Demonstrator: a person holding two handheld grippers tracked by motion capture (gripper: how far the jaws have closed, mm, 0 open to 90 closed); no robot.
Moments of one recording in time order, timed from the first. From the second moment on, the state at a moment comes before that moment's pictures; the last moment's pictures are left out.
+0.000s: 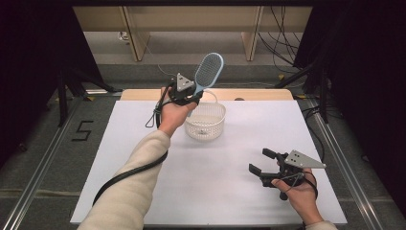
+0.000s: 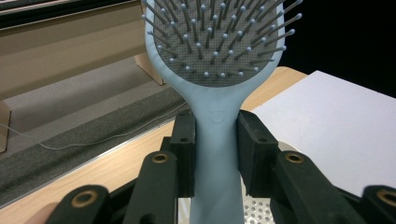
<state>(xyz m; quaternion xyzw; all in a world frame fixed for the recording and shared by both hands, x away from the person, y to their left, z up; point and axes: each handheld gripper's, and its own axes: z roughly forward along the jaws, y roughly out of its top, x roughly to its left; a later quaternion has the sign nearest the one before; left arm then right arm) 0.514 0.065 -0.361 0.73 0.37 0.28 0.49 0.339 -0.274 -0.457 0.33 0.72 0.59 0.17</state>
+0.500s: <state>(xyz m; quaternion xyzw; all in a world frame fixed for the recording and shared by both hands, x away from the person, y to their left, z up) 0.517 0.062 -0.364 0.74 0.36 0.28 0.49 0.339 -0.274 -0.457 0.33 0.72 0.59 0.17</state>
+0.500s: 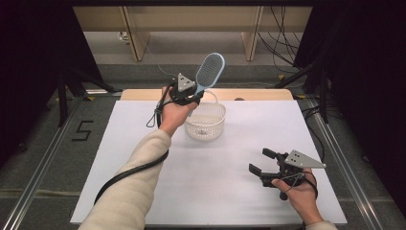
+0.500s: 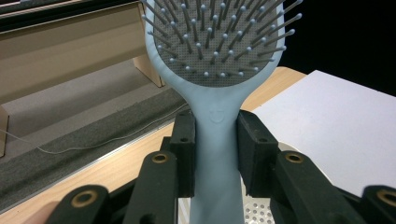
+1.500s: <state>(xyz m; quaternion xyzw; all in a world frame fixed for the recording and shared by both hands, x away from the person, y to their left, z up) 0.520 0.053 -0.371 0.74 0.35 0.29 0.50 0.339 -0.274 -0.457 0.33 0.72 0.59 0.17</state>
